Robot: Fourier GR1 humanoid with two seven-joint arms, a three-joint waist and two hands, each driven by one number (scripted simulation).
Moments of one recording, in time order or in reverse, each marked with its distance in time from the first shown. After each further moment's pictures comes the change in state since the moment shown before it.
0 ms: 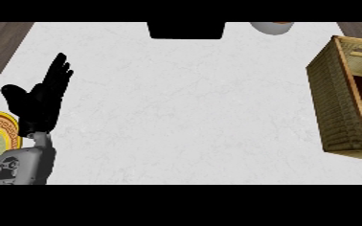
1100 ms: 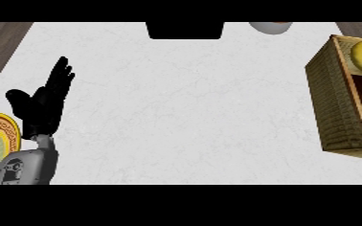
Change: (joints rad) left arm 0.014 -0.023 0.013 0.019 -0.017 -0.012 -0.037; right arm -0.109 0.140 -0.009 0.318 0.303 0.018 -0.166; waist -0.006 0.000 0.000
